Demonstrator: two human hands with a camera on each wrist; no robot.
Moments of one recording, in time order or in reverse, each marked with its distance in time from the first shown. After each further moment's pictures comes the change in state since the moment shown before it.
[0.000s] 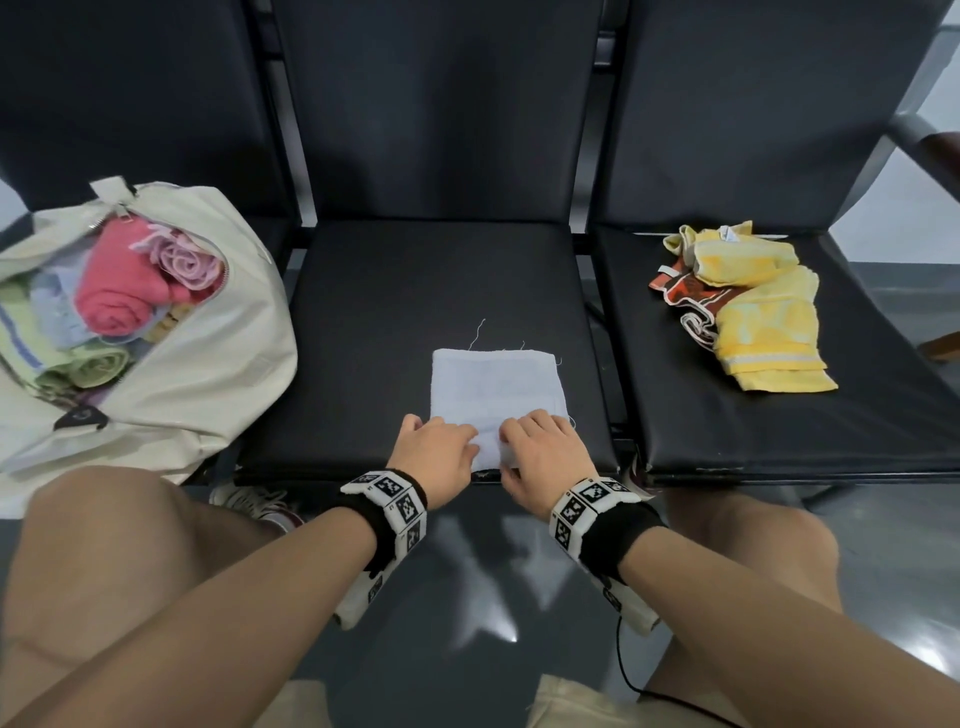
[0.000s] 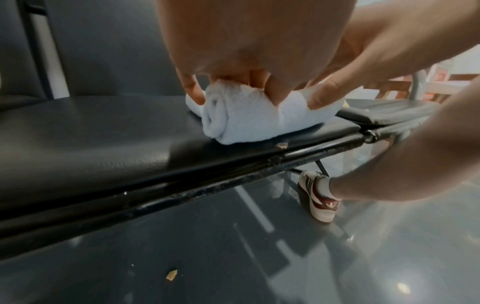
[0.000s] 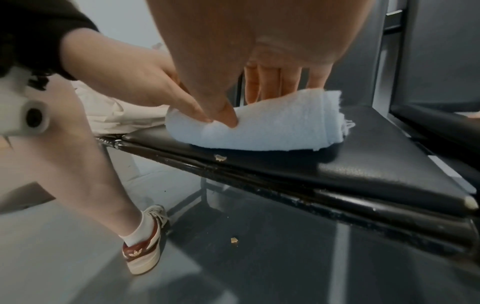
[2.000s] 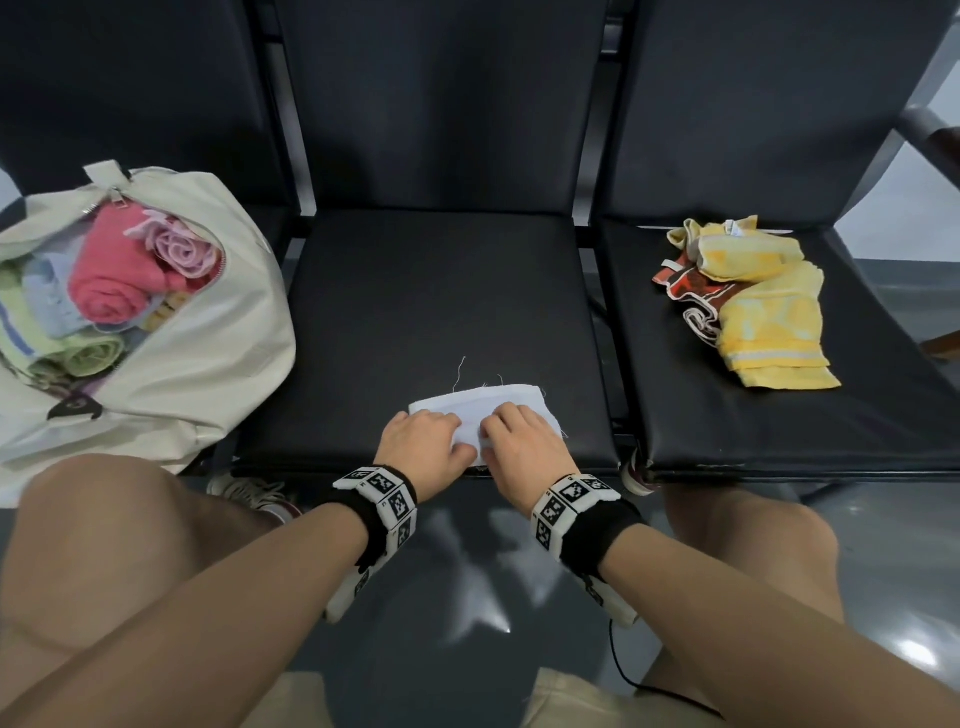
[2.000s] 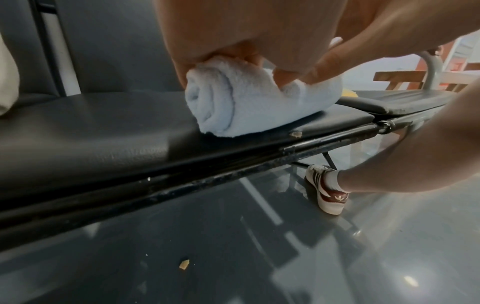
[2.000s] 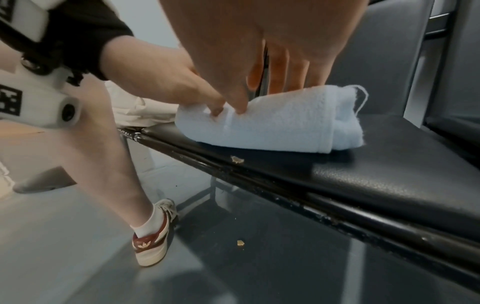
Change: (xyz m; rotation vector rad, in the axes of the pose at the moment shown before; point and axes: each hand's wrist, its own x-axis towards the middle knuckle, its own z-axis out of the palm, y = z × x) left_hand -0.002 -0.007 0.001 -0.014 0.069 -0.107; right_hand 0.009 -0.018 0.006 0.110 0.095 -0.062
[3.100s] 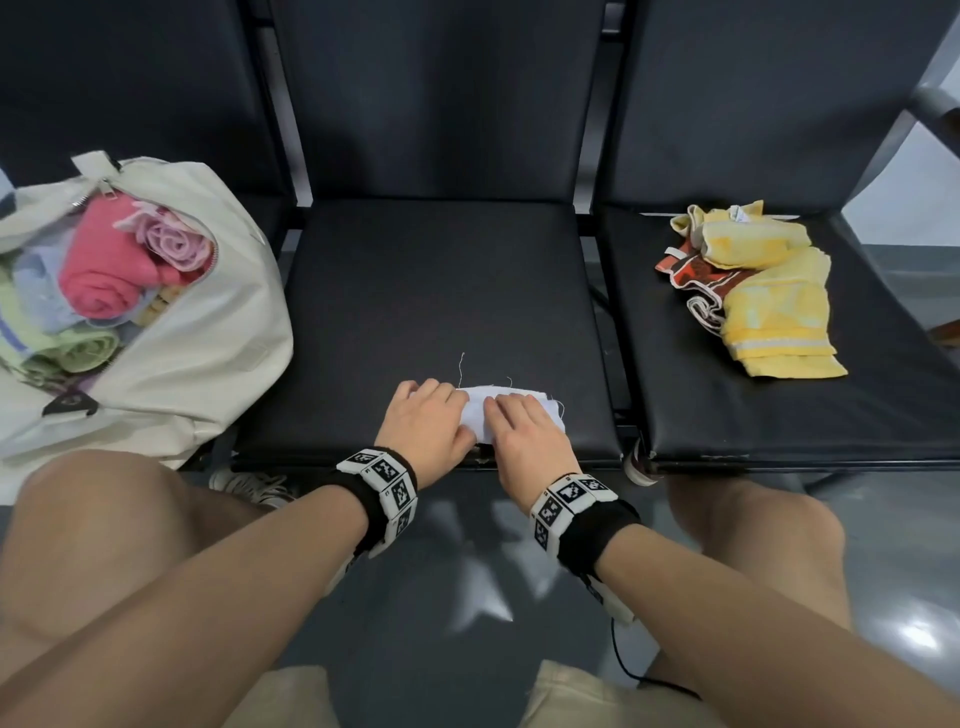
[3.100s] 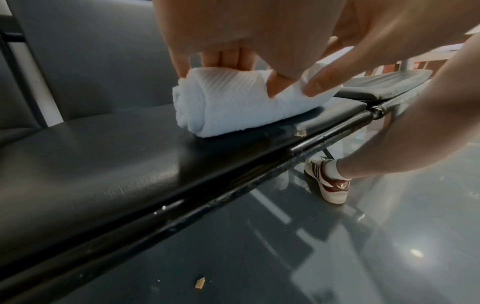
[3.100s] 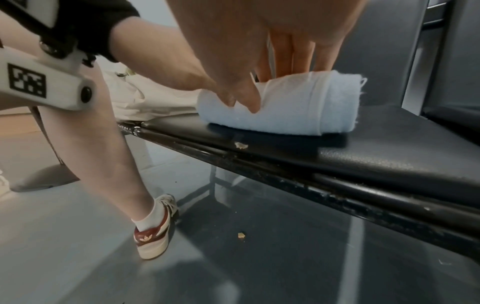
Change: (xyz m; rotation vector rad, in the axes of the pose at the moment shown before) left_hand 0.011 -0.008 0.004 0.116 0.103 0.191; right_hand -0.002 0.005 0.010 -0.060 0.013 0.004
